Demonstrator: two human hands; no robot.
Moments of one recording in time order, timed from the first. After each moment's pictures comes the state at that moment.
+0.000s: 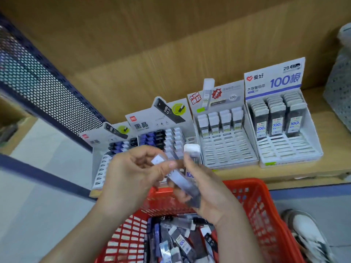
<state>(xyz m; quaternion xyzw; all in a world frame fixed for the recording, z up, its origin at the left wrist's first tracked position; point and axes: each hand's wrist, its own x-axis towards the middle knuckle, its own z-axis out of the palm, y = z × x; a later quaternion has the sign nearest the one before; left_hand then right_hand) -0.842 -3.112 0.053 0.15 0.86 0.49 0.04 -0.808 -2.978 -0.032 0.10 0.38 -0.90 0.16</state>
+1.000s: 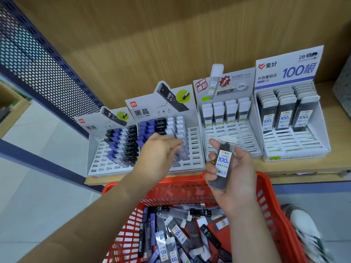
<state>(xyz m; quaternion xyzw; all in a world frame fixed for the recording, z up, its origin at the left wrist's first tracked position) -0.900 -3.111 -0.032 0.28 0.94 0.18 -0.02 -0.813 -2.967 -0.061 0.25 0.22 -0.94 -0.04</state>
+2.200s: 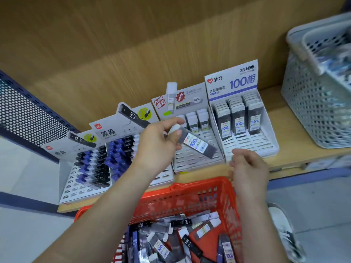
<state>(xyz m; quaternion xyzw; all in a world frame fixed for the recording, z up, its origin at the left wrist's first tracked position) -0.887 -3.008 0.016 0.17 0.87 0.45 0.08 -0.791 -2.882 -0.078 0.45 0.51 -0.69 -0.24</state>
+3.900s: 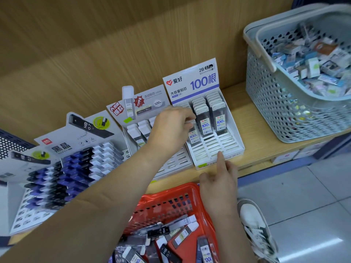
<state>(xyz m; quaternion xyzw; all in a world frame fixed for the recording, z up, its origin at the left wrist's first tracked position) -0.919 -2.891 -0.030 0.42 0.88 0.20 -0.06 -0.772 -2.861 -0.113 0.40 0.74 -0.52 -0.13</state>
